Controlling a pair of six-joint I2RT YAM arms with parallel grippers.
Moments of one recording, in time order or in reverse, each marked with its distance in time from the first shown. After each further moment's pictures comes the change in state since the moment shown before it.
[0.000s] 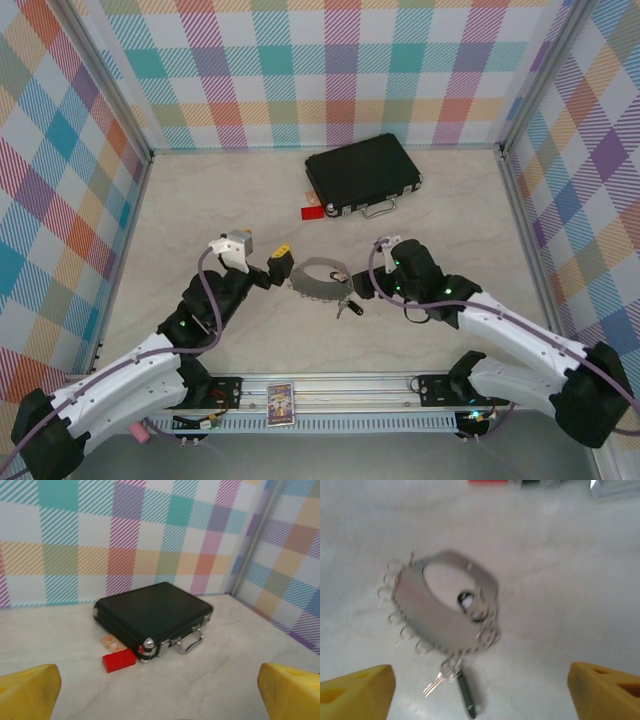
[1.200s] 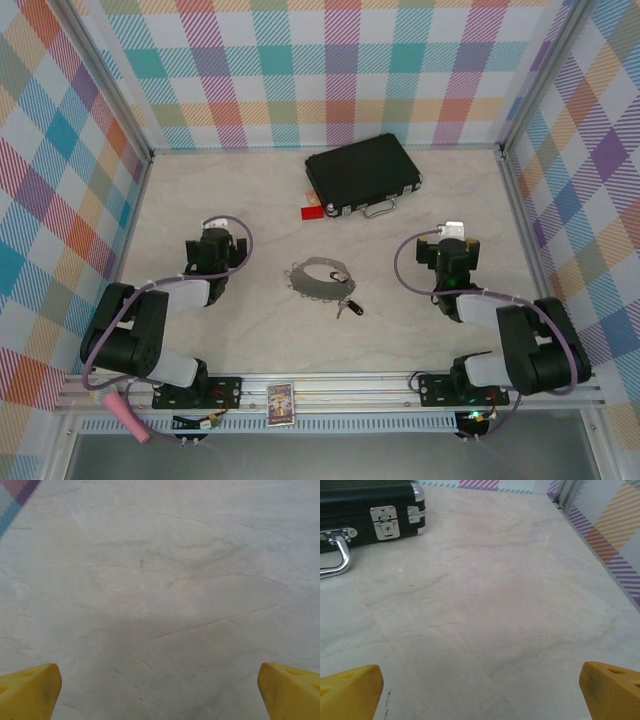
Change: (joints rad) left arm 0.580 0.737 0.043 0.141 -0.037 0.156; right arm -0.517 0.377 -0.317 0.923 0.338 -0.319
